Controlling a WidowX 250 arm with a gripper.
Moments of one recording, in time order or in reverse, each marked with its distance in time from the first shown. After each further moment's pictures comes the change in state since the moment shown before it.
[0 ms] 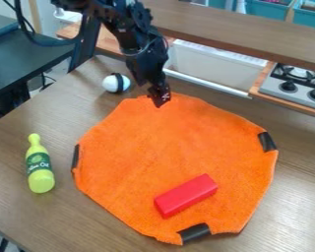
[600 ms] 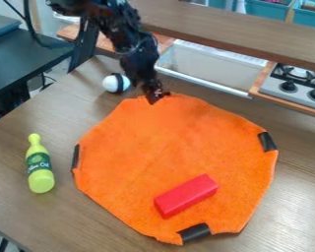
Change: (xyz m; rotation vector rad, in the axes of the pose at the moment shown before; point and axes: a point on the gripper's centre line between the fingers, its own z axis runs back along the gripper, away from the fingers) arm -0.004 0.024 -0.021 -0.045 0.005 0.030
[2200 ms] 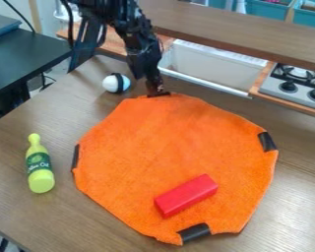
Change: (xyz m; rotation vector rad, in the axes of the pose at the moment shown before) arm 0.016 0.059 -0.061 0.109 0.050 0.008
